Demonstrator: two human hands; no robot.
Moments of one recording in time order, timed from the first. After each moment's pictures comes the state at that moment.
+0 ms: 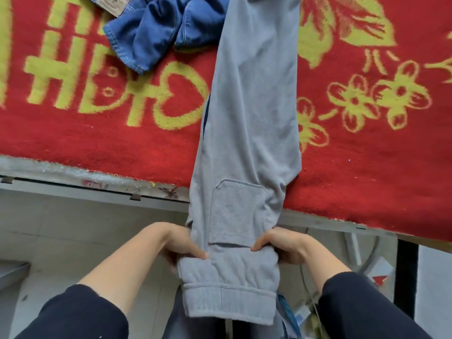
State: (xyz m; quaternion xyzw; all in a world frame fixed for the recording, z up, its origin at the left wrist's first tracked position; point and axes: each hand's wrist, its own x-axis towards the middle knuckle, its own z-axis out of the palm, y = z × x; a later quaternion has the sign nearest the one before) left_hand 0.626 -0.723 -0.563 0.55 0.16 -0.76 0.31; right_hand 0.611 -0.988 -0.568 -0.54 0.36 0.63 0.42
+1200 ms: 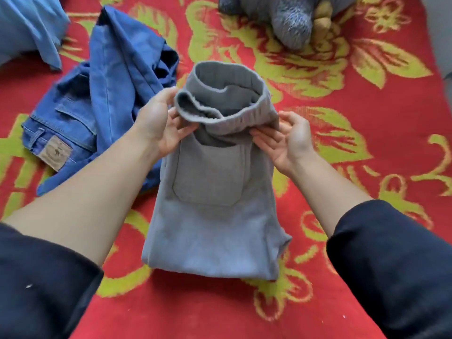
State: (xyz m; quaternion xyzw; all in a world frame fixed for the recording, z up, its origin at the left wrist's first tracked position) left_hand 1.118 -0.832 -0.480 0.52 0.24 -0.18 0.80; right_hand 1.095 -1.048 -0.505 -0.45 0.34 0.15 0.81
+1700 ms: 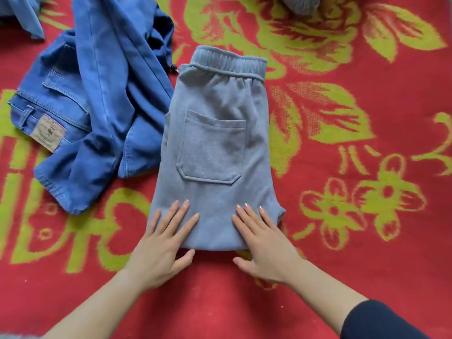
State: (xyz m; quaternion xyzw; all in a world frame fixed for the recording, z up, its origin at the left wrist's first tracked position) left_hand 0.886 -0.782 -0.585 0.95 -0.24 -0.20 0.07; right_hand 0.892 -1.045 -0.575 -0.92 -0.25 0.27 0.09
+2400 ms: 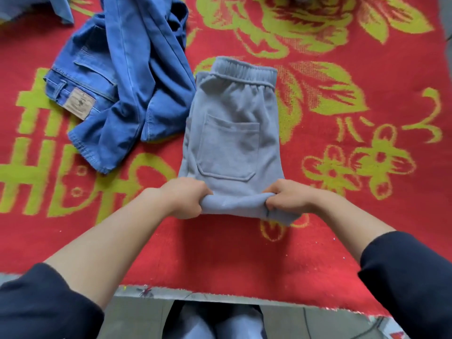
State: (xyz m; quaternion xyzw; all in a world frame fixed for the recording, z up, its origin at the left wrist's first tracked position) left_hand 0.916 -0.804 -0.517 0.87 -0.23 -0.43 0.04; right_hand 0.910 -1.054 -0.516 -0.84 -0.05 0.49 0.22
